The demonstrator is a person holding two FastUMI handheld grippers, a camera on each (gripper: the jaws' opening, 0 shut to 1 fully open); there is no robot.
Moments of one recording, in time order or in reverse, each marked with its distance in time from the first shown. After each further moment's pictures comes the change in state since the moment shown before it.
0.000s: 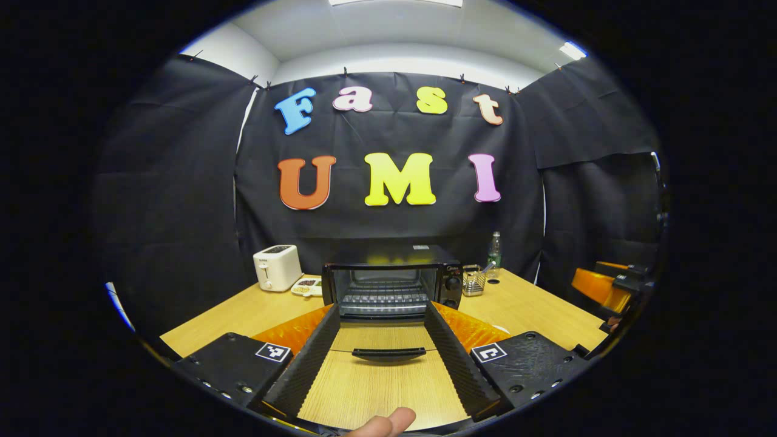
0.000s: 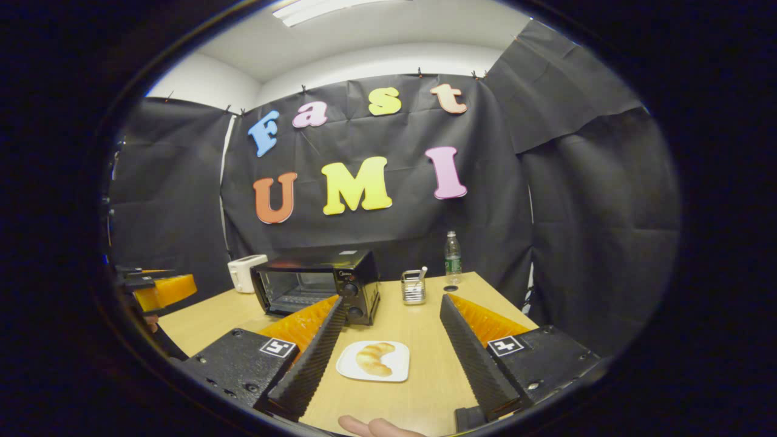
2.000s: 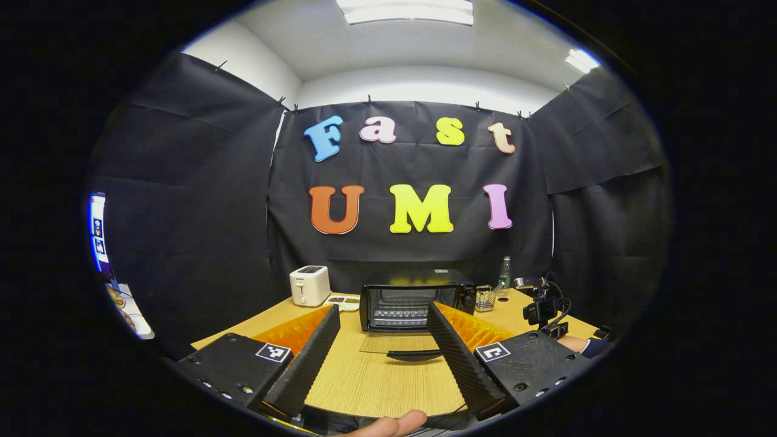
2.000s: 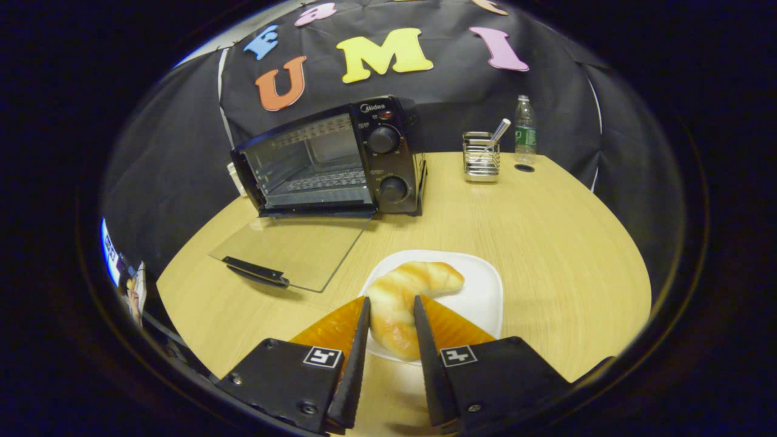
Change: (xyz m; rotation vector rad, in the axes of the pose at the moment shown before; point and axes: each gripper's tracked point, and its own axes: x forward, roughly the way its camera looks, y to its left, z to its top) left arm -0.075 0.053 0.025 -0.037 -0.092 0.062; right arm 0.120 0.058 -0.193 -0.006 0.612 0.126
